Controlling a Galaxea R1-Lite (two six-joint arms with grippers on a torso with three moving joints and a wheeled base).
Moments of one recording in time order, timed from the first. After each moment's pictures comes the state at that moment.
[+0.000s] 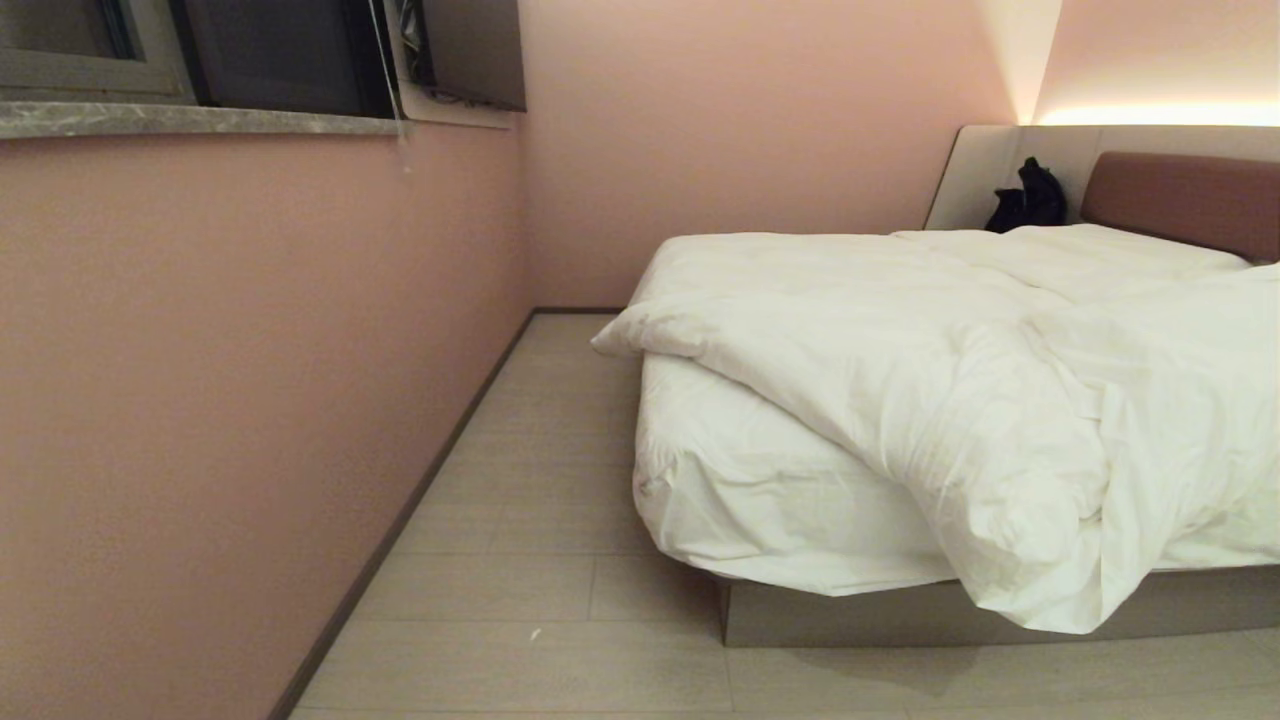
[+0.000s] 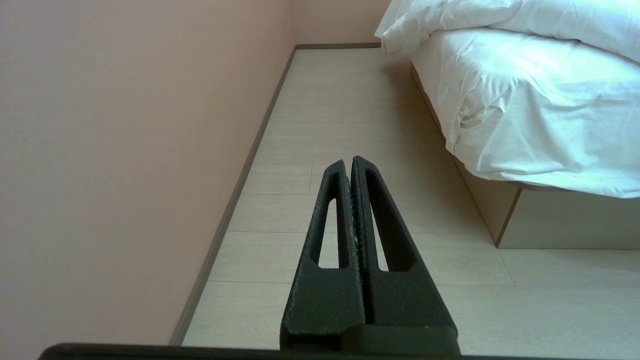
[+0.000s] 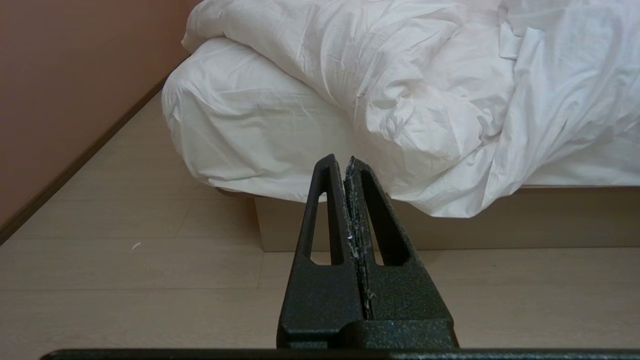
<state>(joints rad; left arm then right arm) 0.00 0.00 0.00 0.00 -0.01 0.03 0.00 0.00 0.00 0.00 0.00 0.00</state>
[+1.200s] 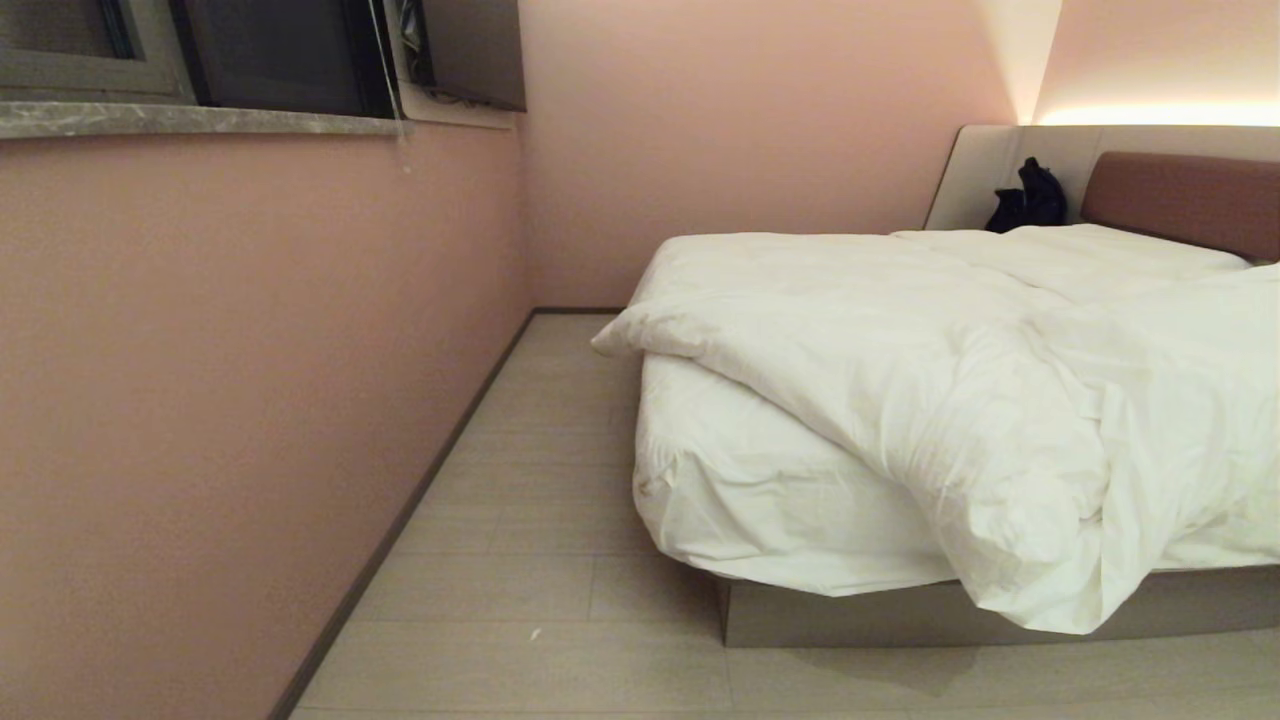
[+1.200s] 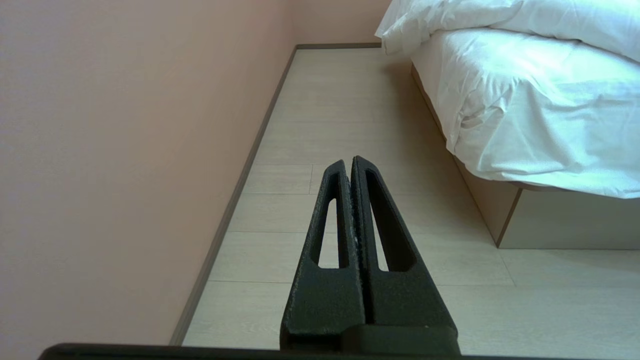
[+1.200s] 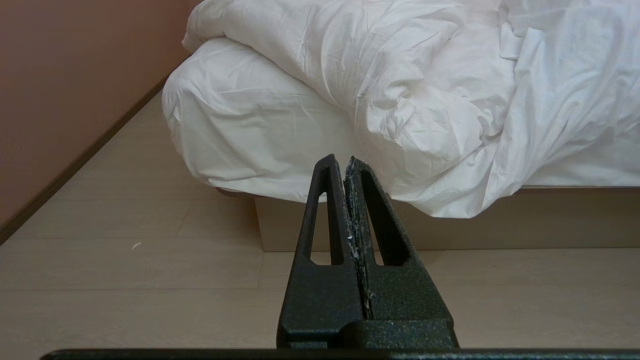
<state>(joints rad) 0.00 0.00 0.00 0.00 0.00 0.03 0.00 0.00 0.00 0.00 0.00 0.00</state>
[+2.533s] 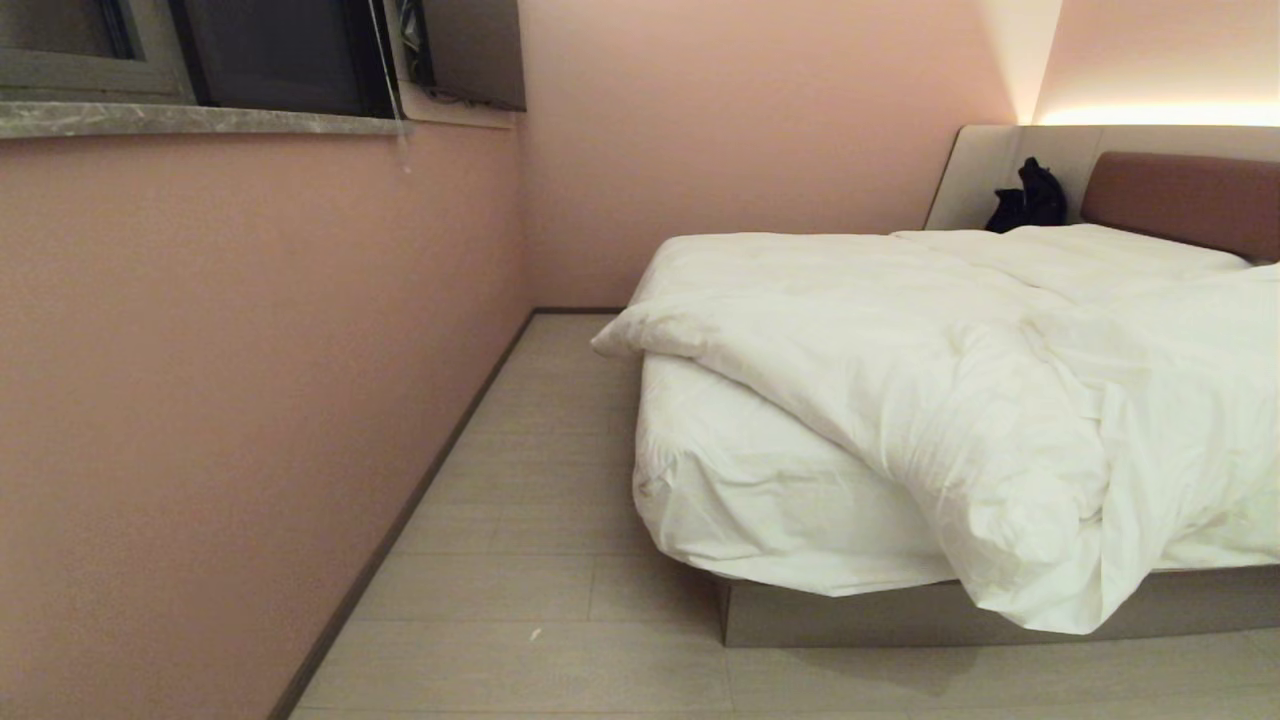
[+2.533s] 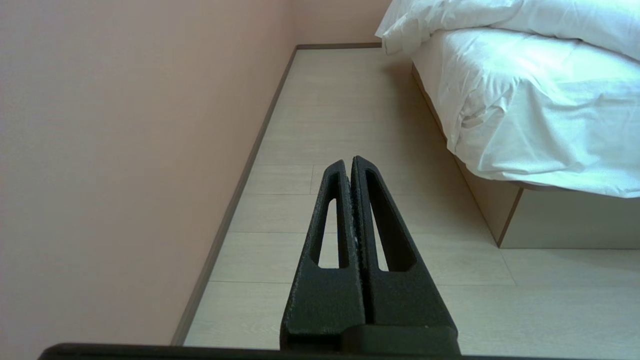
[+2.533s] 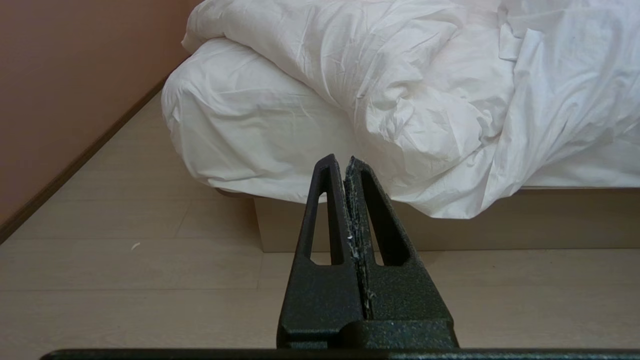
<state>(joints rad) 0.00 0.00 0.00 0.00 0.00 0.03 0.00 0.00 0.00 0.00 0.00 0.00</state>
